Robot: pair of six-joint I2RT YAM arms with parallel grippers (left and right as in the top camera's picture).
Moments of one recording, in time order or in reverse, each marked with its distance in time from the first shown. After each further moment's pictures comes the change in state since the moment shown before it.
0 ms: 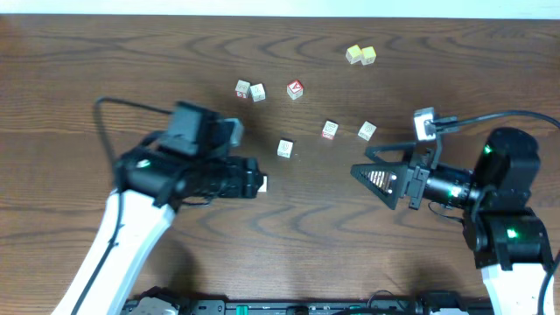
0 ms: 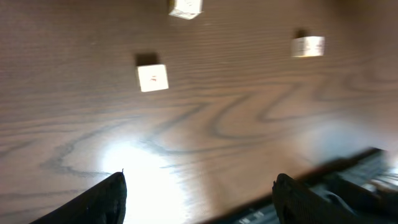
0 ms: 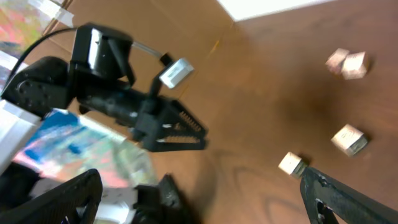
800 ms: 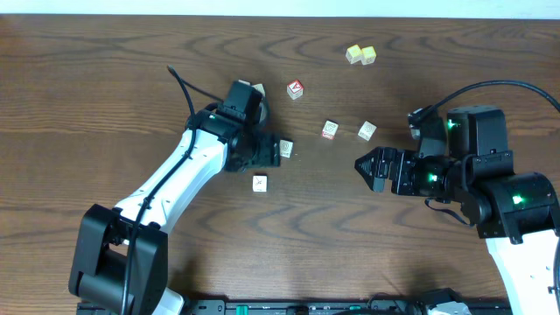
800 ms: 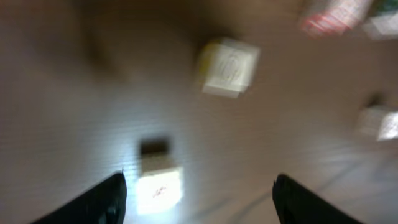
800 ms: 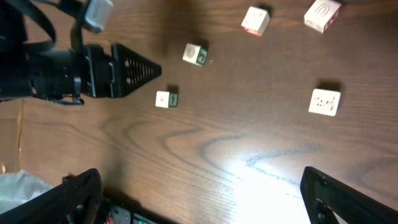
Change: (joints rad) left arm -0.045 0.438 0.004 0.394 -0.071 -0.099; right arm 0.183 0.196 0.354 -0.653 0.742 -0.055
